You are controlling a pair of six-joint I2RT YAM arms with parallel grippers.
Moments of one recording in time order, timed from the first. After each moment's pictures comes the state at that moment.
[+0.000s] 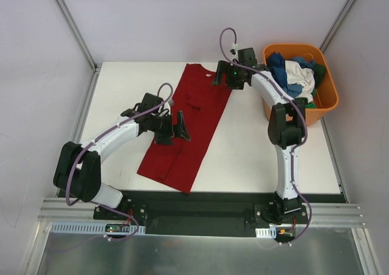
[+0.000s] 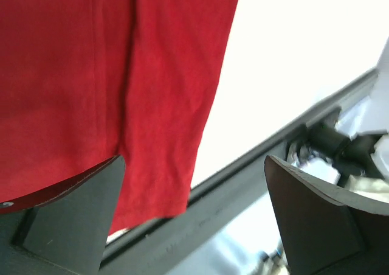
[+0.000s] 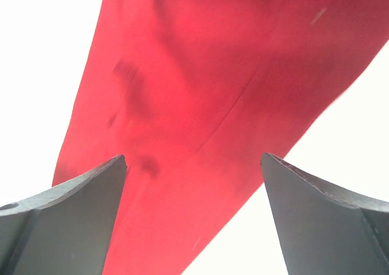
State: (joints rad) left arm -0.42 1.47 0.96 -0.53 0.53 -0.58; right arm 0.27 2.31 2.06 -0.55 -0.34 0.35
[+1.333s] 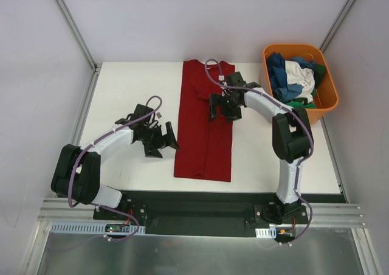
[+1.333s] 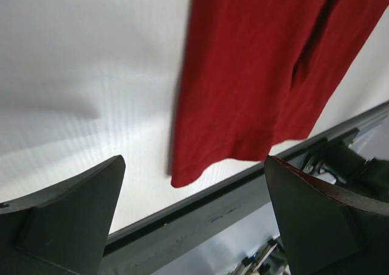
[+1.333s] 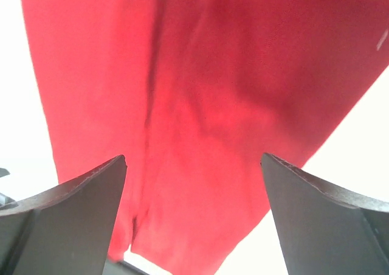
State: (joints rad) left arm -0.30 1.42 0.81 -0.53 0.48 -0.62; right arm 0.42 2.07 1.62 -0.70 -0.28 0.30
